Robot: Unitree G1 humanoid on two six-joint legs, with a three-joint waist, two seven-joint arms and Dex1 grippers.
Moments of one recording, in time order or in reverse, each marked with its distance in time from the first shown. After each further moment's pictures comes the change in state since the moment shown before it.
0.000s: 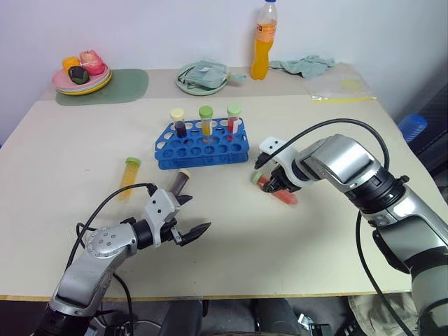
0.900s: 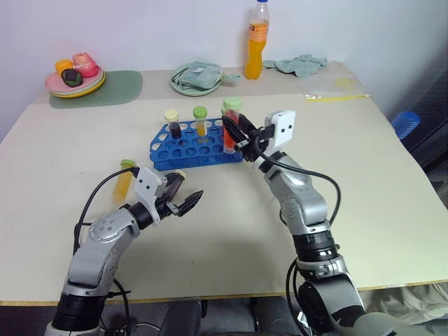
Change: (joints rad) left arm -0.110 -0.131 0.100 0.118 -0.047 0.002 0.133; right arm 0.427 0.678 -0.572 0.114 -0.137 -1.283 -0.339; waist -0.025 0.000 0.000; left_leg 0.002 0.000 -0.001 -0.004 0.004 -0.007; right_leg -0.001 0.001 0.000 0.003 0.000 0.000
